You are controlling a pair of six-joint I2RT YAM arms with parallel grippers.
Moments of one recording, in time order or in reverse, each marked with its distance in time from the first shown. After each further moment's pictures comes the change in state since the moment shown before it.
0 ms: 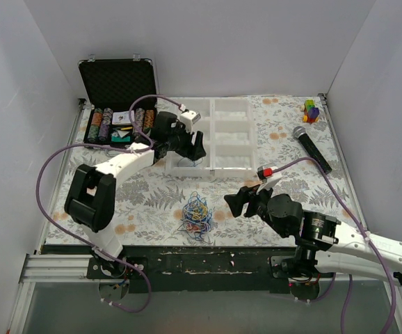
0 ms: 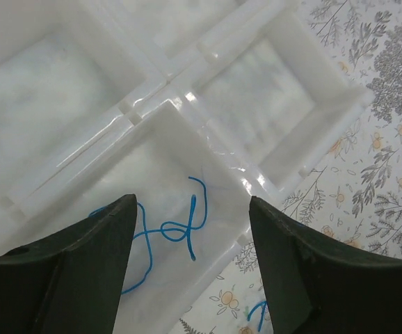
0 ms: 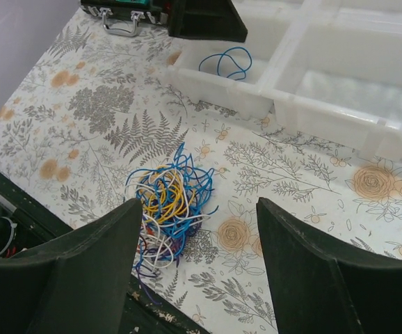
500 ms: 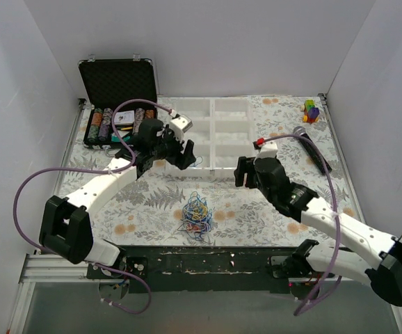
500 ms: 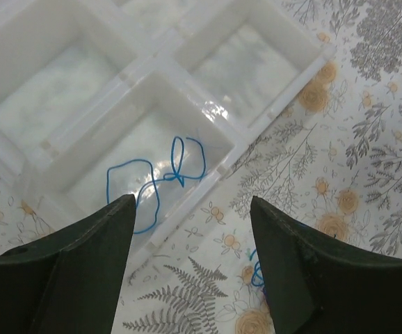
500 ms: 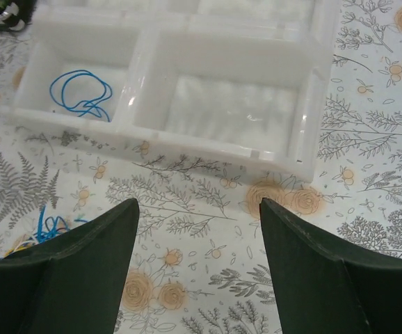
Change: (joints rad) left arm 0.000 -0.348 -0.129 -0.079 -0.031 0.154; right arm -0.377 0.307 0.084 0.030 -0.137 -0.092
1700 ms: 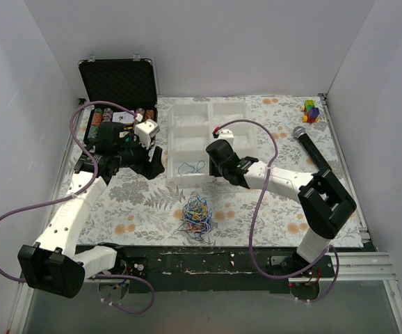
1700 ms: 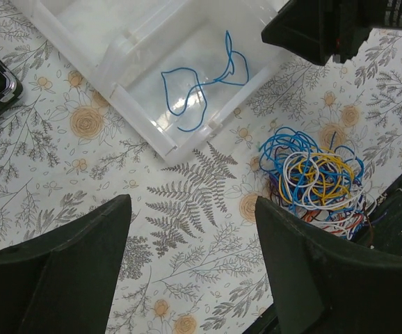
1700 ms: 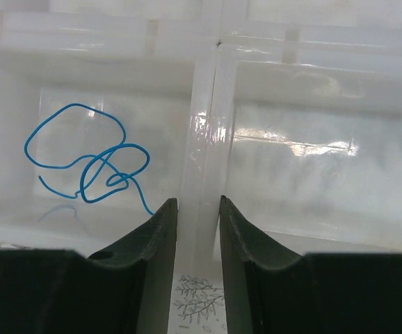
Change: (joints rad) left arm 0.230 -0.270 0.033 -0.536 0.070 0.135; right arm -0.052 0.745 0.438 0.020 -0.064 0.092
